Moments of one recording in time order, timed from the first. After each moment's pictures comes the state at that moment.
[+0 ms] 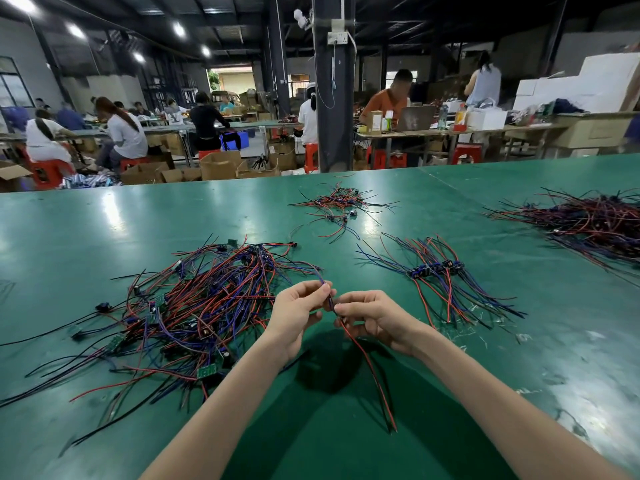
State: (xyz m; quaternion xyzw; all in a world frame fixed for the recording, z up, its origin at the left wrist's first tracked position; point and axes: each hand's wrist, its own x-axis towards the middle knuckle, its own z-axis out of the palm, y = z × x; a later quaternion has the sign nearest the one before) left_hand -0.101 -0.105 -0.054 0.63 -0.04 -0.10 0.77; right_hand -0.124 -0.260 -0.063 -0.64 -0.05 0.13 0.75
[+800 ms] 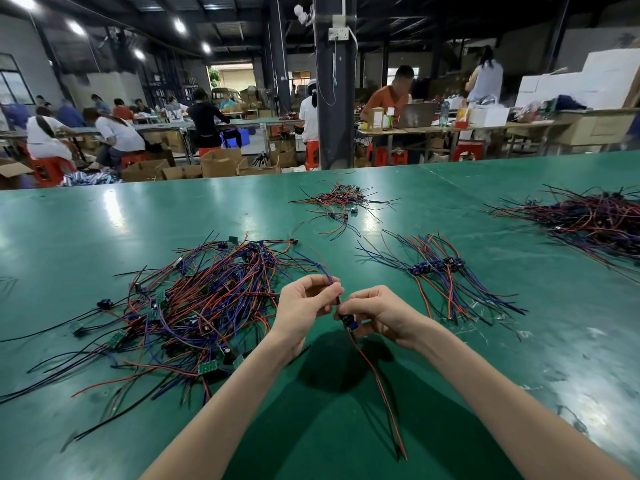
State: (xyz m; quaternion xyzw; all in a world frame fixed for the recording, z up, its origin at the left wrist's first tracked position) left_hand -0.105 -0.111 -0.056 0.63 -0.11 -0.05 0.77; right_hand -0.126 -0.263 -0.057 -0.71 -0.03 0.11 0.69
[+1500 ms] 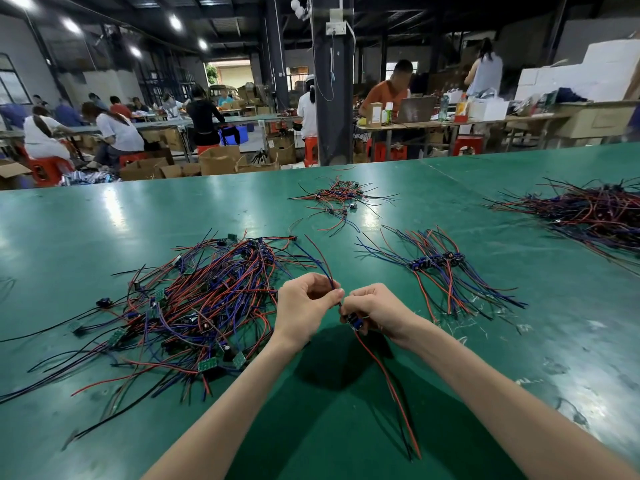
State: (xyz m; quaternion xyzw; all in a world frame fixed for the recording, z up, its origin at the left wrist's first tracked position) left_hand -0.103 -0.111 -0.062 0.76 -0.17 0.09 0.62; right_hand -0.128 -0.252 -0.058 -0.74 0.00 0.05 0.67
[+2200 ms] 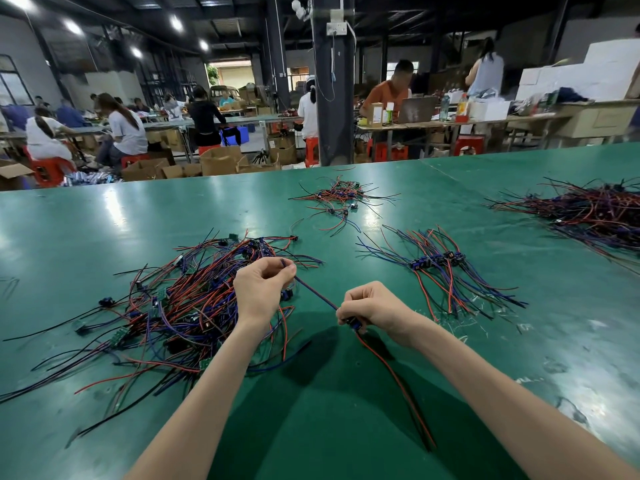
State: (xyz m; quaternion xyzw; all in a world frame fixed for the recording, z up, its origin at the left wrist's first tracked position) left_hand -0.068 -0.066 -0.056 0.73 -0.06 0.17 0.66; right_hand -0.125 -0.255 -0.061 -0.77 -0.07 0.06 0.64
